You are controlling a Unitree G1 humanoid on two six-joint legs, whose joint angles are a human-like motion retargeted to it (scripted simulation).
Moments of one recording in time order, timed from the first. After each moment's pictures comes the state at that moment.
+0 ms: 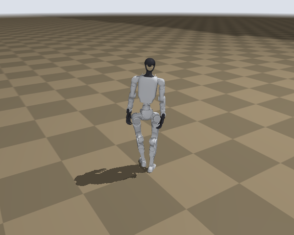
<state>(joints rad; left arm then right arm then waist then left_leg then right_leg) -0.07 0.12 0.04 1.42 0.46 0.17 -0.19 -0.01 -0.11 -0.14 1.42 -0.39 0.20 0.28 -0.41 0.10 -0.04 -0.36 -0.22 -0.04 0.19 0.00 0.24 -0.11 -0.08 -0.58 0.20 -0.13 -0.04</state>
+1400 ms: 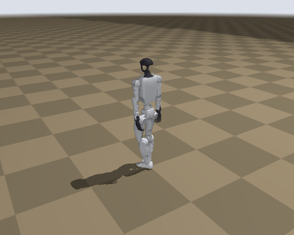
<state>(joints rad) 0.08 0.06 0.24 1.55 0.30 0.16 -0.16 -0.02 -0.09 -0.09 1.38 -0.48 0.18 0.29 -0.31 -0.04 -0.08 -0.11 -0.15 0.36 0.10 -0.20 0.14 -0.20 -0.08 -0.33 0.17 0.01 0.10</state>
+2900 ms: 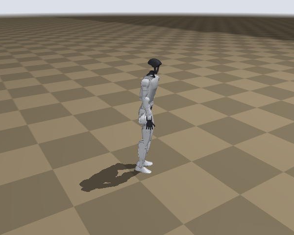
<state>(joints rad) 0.09 0.07 0.20 1.42 0.33 0.16 -0.24 -0.19 0.01 0.09 1.25 -0.40 0.19 0.25 -0.31 0.00 0.02 -0.23 -0.05 0.41 0.24 -0.09 0.24 -0.17 -0.01 -0.17 0.06 0.07 -0.04</state>
